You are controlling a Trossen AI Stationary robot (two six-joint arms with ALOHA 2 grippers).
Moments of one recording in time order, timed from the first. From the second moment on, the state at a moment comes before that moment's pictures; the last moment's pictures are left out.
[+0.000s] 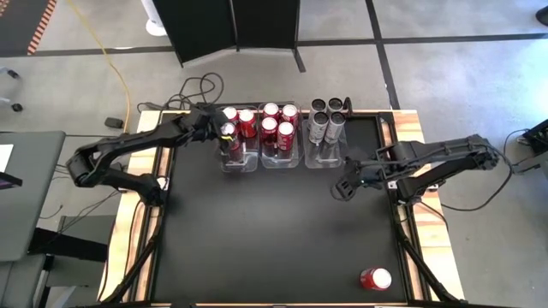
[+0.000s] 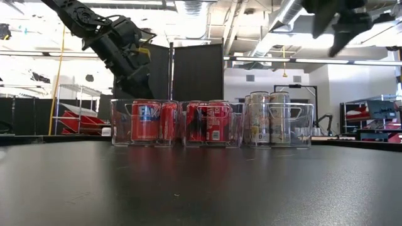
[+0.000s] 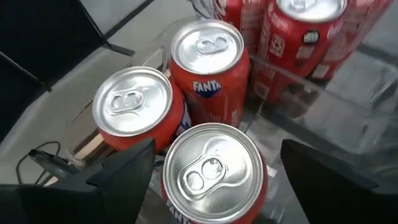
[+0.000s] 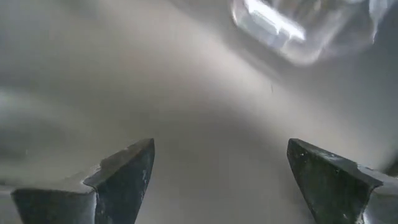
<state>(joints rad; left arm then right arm) 0.68 1.24 0.78 -0.18 -0.11 0.09 0.22 1.17 1.21 -1.28 0.23 1.09</state>
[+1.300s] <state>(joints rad) 0.54 1.02 0.78 -0.15 0.02 -0.07 0.96 1.43 1.21 -1.00 -0.19 2.21</state>
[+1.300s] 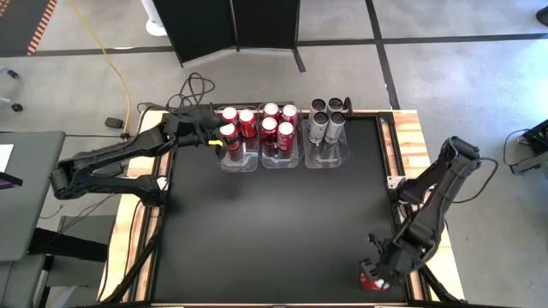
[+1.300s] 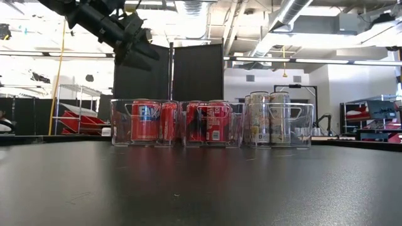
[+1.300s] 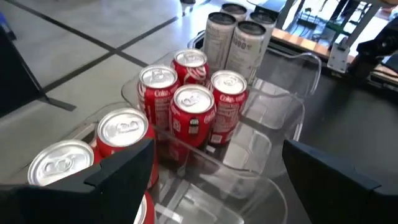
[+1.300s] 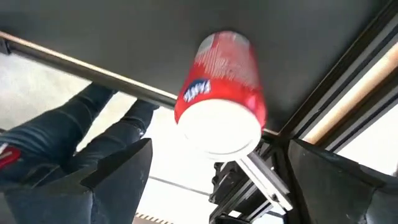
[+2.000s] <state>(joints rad) 0.55 1.02 0.79 -0.14 -0.01 -0.10 0.98 1.59 1.21 -0.97 -0.17 2.23</state>
